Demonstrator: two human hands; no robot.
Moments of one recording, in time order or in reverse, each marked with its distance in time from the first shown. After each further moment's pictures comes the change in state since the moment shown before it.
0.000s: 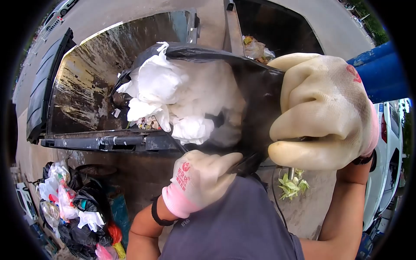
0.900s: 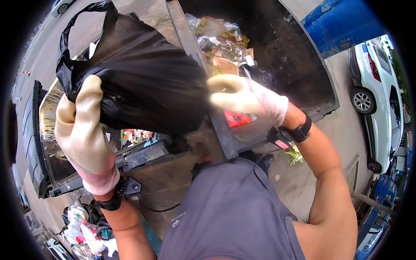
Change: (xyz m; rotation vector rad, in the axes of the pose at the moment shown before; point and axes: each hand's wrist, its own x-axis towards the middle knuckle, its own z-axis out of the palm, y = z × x) left_hand 0.095 -0.012 -0.083 0.371 0.440 0.198; right_hand -0.109 -0.007 0.168 0.900 0.521 1.333
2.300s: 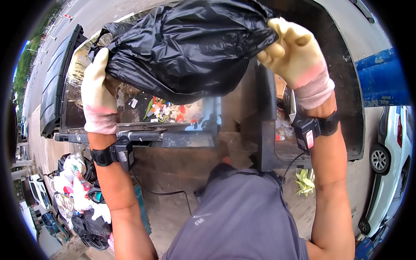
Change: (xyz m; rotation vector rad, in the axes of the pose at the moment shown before) left_hand -0.042 -0.162 -0.050 -0.509 0.336 -0.608; right_hand 0.116 -0.063 0.009 0.488 -0.077 -0.516
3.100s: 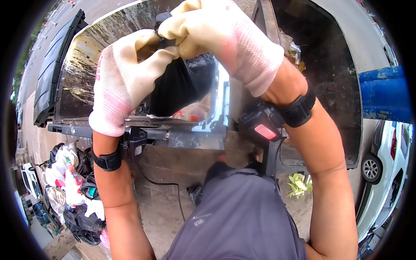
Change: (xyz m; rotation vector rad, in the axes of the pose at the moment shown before) left_hand 0.001 0.041 0.024 0.770 -0.408 0.412; right_hand 0.103 -0.011 0.156 -0.216 -0.030 0.337
